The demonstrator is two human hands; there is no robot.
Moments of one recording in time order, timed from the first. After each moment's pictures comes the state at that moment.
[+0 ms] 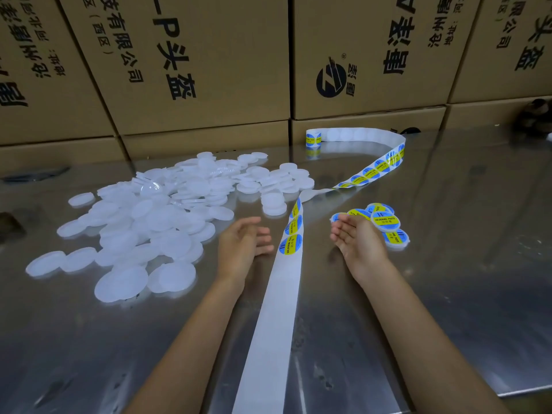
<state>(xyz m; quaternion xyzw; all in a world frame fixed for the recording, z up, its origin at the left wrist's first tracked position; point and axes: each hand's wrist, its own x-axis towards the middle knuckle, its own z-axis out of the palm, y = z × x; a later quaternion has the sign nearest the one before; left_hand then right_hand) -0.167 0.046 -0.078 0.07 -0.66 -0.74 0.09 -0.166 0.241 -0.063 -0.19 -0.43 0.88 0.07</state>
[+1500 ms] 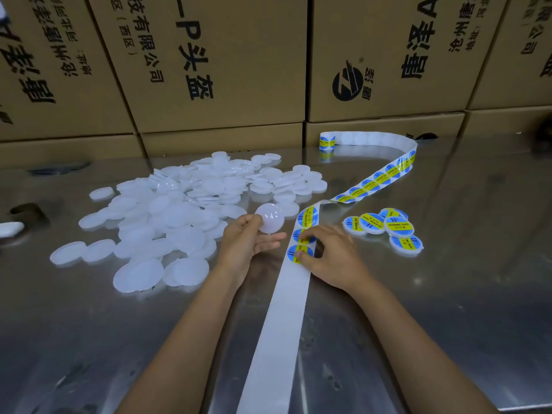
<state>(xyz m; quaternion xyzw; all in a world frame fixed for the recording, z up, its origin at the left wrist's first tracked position) -0.172 0.028 -0.070 0.04 -0.60 -0.80 0.03 -0.165 0.212 -0.093 0.14 -0.93 0.31 0.16</state>
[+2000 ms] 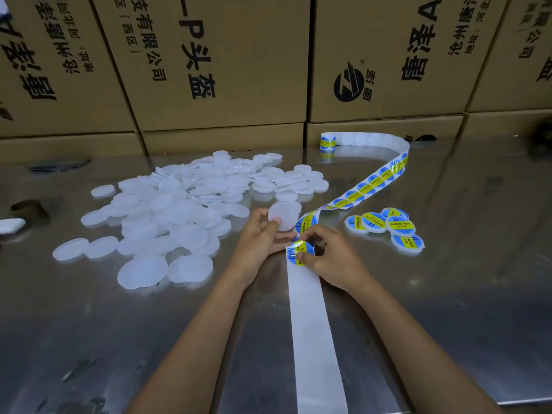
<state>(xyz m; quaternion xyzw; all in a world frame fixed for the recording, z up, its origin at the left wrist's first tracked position) -0.163 0.044 -0.067 -0.02 -0.66 -0.75 0.02 -0.151 0.201 -0.084 0.14 -0.88 0.45 0.12</state>
